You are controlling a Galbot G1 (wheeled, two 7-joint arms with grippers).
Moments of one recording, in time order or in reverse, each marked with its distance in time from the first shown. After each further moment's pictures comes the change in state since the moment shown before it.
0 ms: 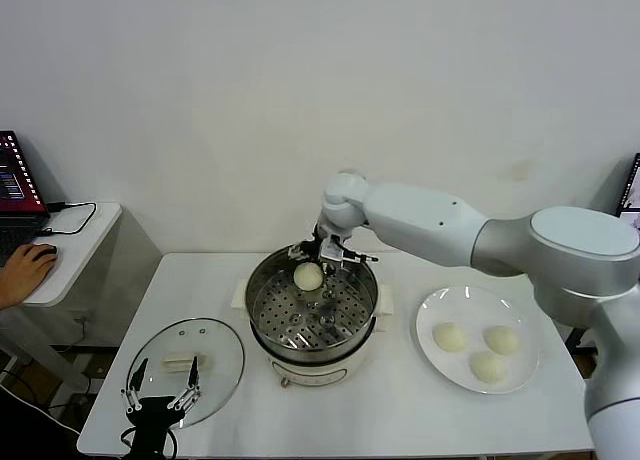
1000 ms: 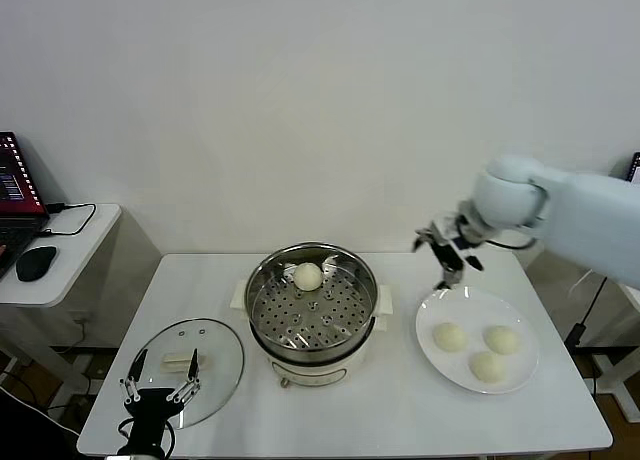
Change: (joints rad) left arm -0.015 0.029 -0.001 -0.021 0.003 0.021 0.005; right arm 0.089 -0.748 -0.040 0.541 0.353 -0.773 -0.147
